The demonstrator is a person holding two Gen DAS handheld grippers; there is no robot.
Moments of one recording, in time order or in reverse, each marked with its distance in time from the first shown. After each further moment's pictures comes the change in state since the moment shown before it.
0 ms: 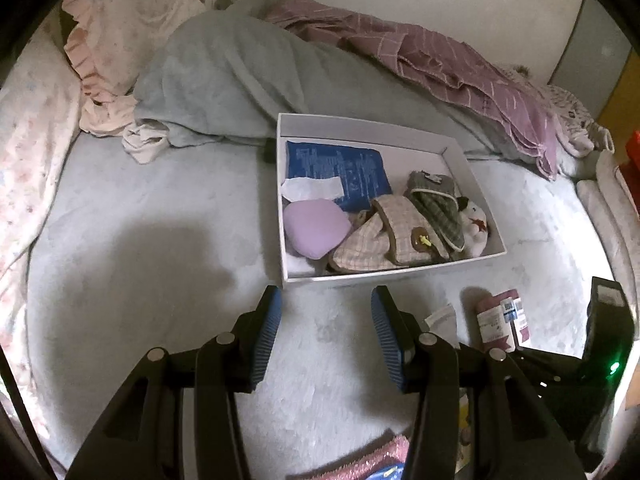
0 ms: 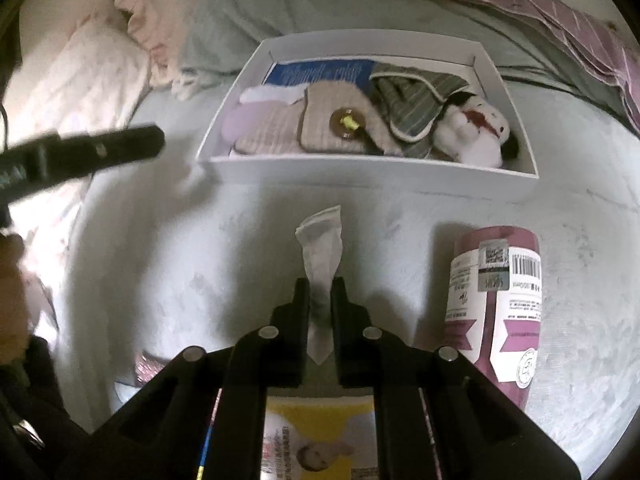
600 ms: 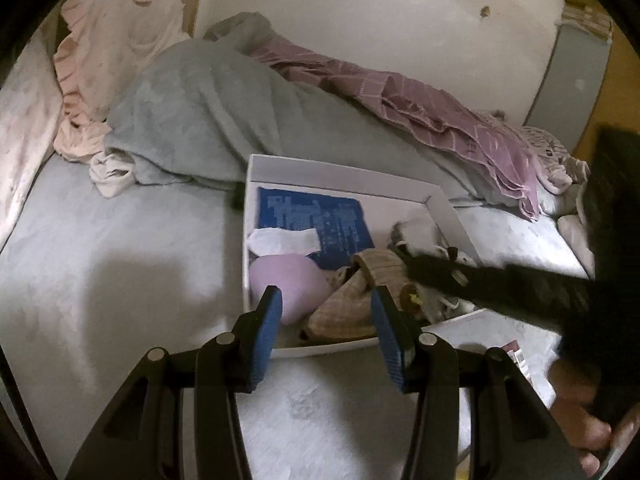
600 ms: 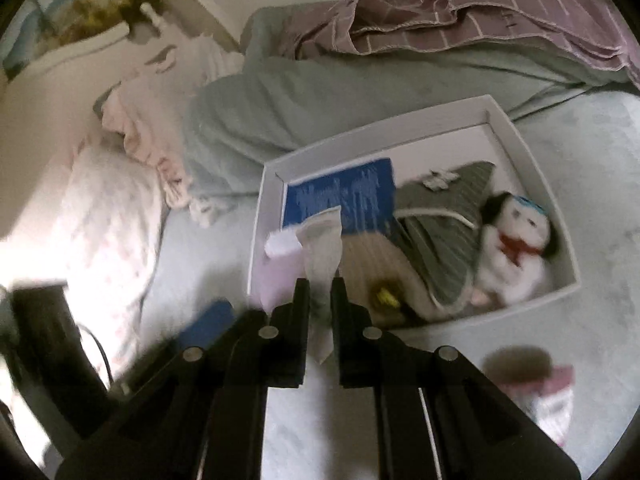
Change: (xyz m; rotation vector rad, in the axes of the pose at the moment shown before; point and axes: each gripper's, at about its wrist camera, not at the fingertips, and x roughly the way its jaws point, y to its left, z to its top) left arm 0.034 -0.003 0.005 -0.005 -0.225 -0.102; right arm 0.007 -0.008 0.100 0.272 -0.188 0.178
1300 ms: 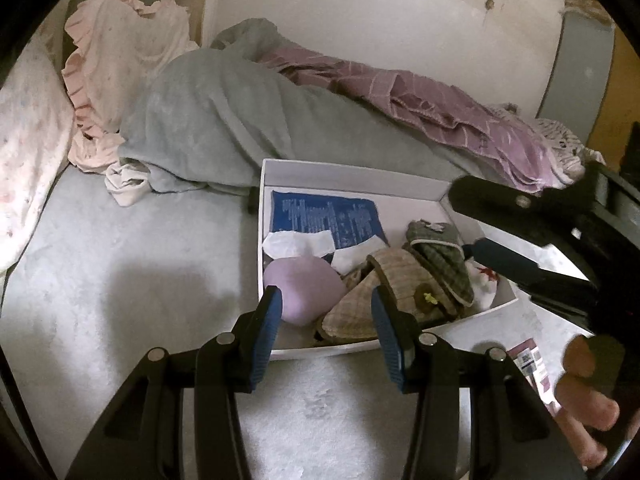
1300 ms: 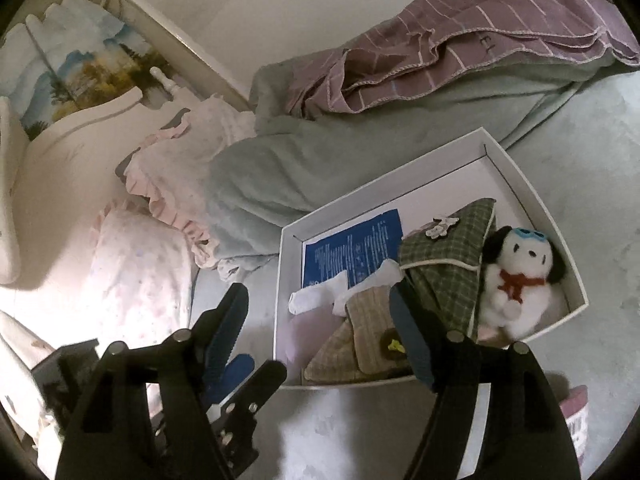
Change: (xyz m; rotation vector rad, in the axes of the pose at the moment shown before) left arm -0.001 -0.002 0.000 0.026 0.009 0.099; right arm -0.018 -0.012 0.005 0.086 -0.180 0.109
